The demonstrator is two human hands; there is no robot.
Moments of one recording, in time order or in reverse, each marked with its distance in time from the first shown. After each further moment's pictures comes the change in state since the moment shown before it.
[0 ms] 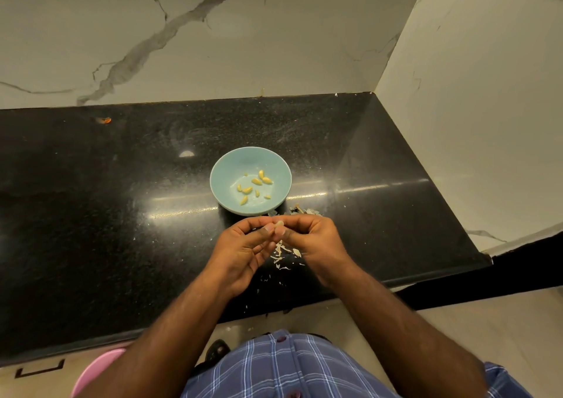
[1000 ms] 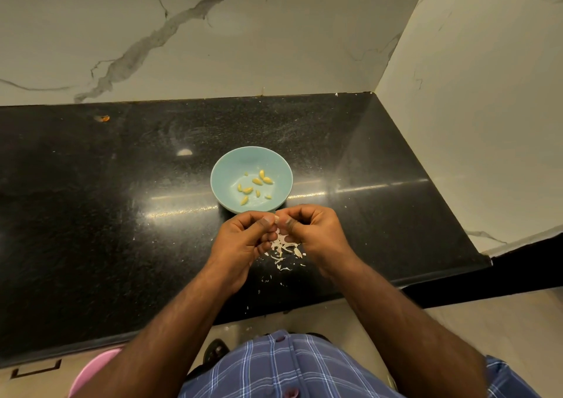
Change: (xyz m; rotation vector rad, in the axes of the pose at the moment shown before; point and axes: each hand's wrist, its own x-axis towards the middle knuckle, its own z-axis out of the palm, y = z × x) left_hand 0.000 0.007 0.001 0.169 -0.014 0.132; right_hand 0.012 -0.009 0.003 -0.119 0.079 -0.012
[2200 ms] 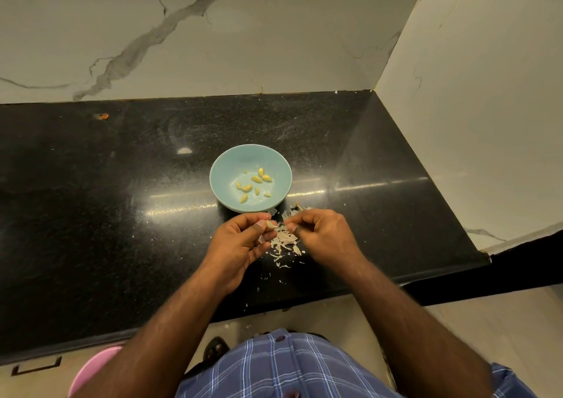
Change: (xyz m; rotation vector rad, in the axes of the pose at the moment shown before) left_hand 0.003 -0.005 -0.009 0.006 0.053 -0.094; right_hand -0.006 -0.002 -0.020 -0.641 0.012 -0.105
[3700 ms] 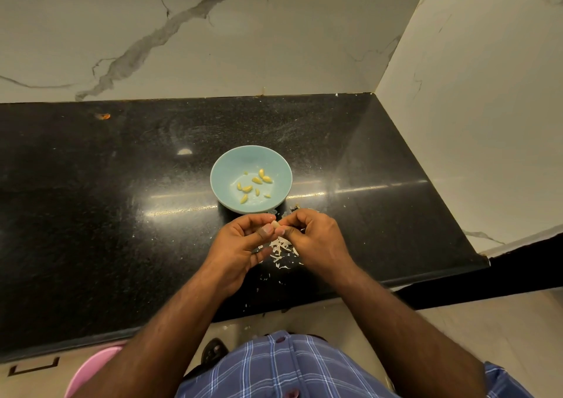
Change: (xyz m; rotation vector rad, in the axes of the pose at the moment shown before) left_hand -0.005 -0.001 0.003 -0.016 -0.084 0.006; right_hand -0.006 -0.009 0.014 0.116 0.055 -0.056
